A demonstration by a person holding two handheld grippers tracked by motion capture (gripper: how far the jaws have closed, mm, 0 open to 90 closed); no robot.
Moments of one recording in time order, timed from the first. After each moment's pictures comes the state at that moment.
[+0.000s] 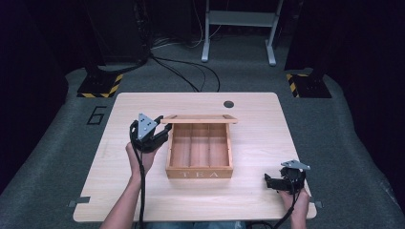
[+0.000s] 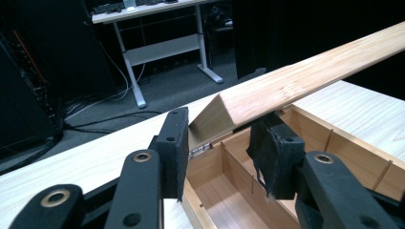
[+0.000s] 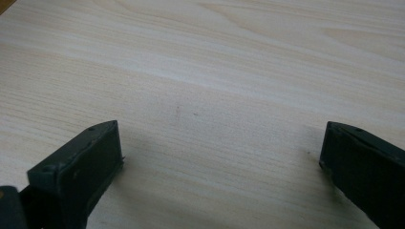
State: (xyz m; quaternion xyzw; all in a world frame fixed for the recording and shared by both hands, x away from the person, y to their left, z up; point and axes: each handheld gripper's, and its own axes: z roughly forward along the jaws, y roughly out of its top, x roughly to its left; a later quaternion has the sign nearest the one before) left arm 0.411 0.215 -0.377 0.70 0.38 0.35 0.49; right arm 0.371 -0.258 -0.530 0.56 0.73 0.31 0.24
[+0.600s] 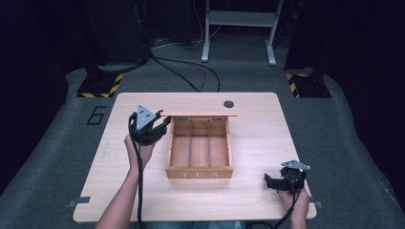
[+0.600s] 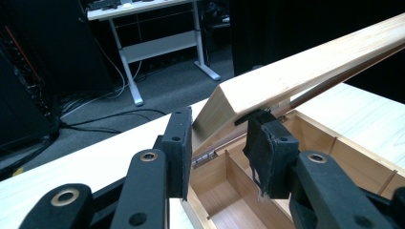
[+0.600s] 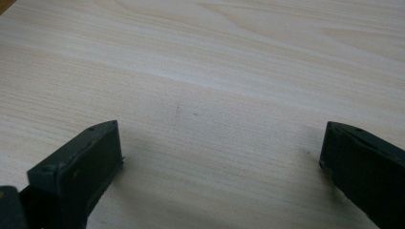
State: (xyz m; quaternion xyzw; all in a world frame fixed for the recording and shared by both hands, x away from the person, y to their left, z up) left arm 0.427 0.218 -0.362 0.71 0.38 0.34 0.49; right arm 0.371 -0.258 -0.530 0.56 0.73 0.31 0.24
